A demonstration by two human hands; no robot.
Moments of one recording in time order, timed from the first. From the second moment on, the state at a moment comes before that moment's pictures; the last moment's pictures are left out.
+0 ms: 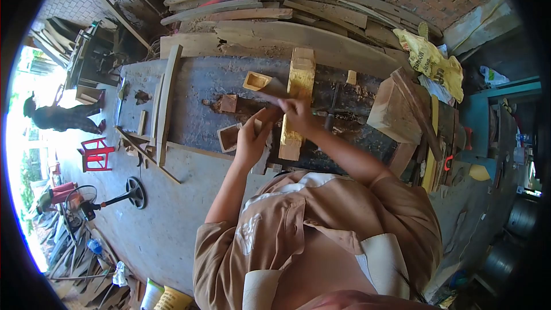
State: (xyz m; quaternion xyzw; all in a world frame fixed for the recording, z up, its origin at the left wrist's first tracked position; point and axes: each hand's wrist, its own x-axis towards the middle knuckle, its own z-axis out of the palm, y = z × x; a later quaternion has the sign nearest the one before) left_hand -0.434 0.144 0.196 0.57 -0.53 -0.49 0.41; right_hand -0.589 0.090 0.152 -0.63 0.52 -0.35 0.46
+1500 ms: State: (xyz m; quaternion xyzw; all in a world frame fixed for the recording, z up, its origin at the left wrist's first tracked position) left_hand -0.464 0.171 0.218 0.47 -0.87 -0.12 0.14; right_hand -0.636 0.093 0.103 -0.68 0.58 -0.28 0.35
